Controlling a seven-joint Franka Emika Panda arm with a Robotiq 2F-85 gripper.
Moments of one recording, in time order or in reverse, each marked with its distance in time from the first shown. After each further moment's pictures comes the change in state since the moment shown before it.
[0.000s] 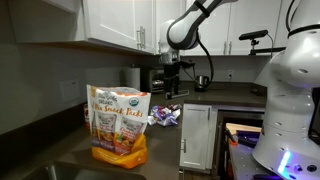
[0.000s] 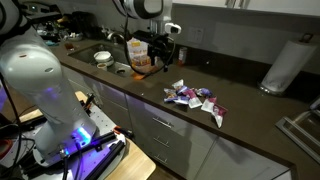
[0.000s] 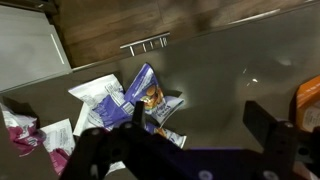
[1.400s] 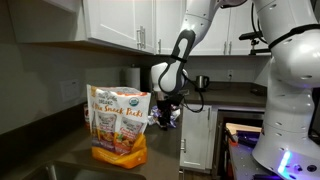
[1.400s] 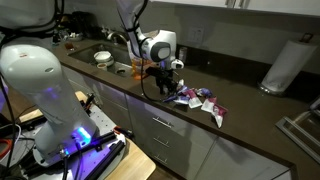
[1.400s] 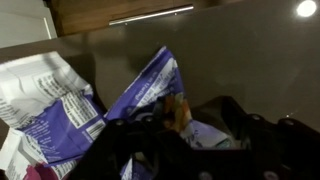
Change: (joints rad) arm 0.001 0.534 -0.004 0.117 -0.068 0.392 -0.015
